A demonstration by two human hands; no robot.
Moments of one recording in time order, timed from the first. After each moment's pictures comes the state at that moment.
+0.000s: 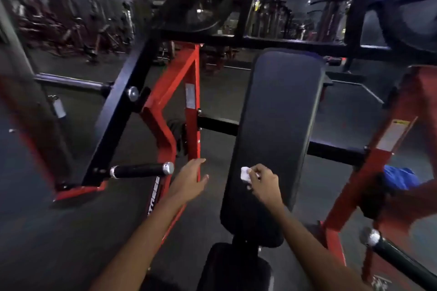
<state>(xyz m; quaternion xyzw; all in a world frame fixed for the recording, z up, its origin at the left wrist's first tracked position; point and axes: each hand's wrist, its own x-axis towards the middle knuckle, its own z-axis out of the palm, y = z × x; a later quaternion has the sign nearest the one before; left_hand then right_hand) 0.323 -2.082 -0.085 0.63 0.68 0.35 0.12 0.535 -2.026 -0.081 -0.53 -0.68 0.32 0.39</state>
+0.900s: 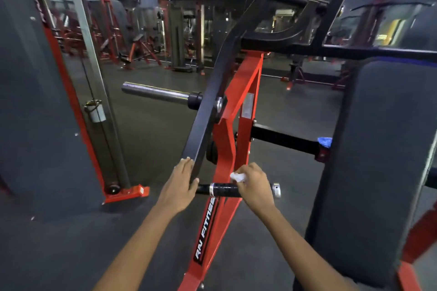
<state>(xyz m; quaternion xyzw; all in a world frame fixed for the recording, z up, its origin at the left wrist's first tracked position) 0.002 -2.158 -0.099 0.59 0.75 0.30 0.00 0.197 -2.077 -0.085 -0.43 -0.81 0.15 0.36</state>
